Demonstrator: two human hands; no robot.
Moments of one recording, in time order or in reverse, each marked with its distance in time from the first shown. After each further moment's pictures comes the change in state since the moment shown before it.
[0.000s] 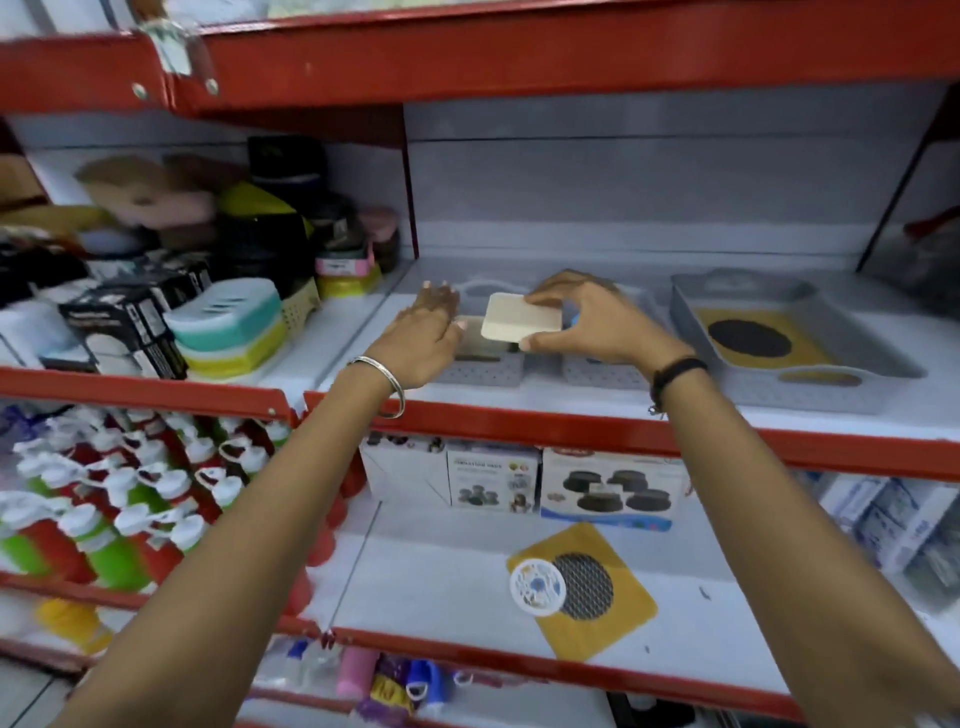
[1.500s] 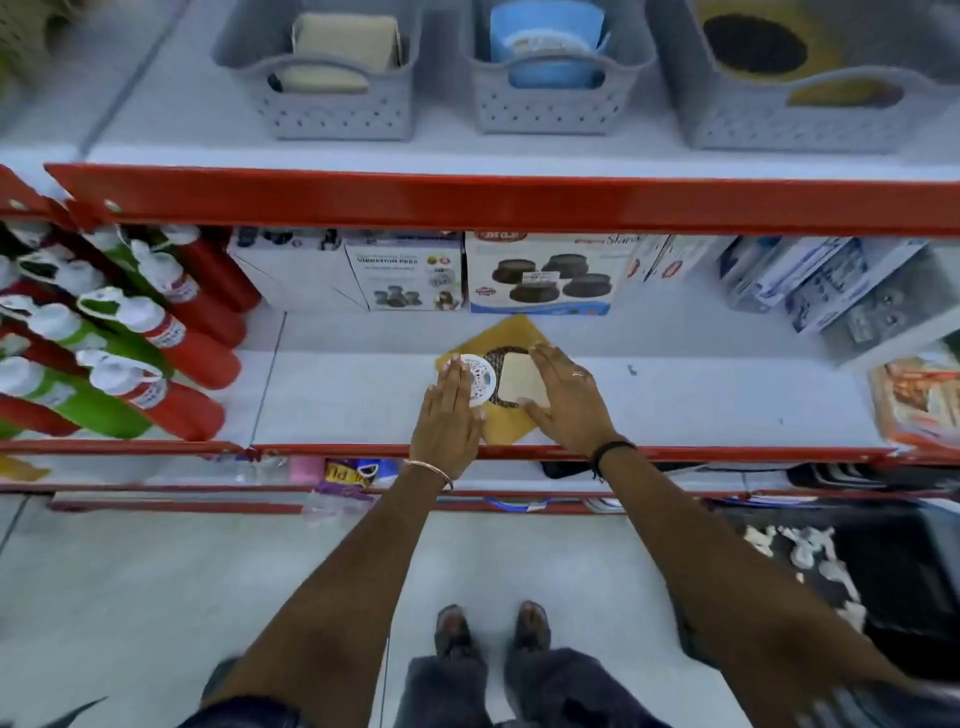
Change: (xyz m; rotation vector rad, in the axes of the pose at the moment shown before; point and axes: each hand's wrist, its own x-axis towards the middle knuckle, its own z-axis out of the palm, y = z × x) left_hand -0.143 0.032 0.346 -0.141 -0.313 -0.059; right_hand -0.225 0.149 0.257 -0.036 -0.201 0.392
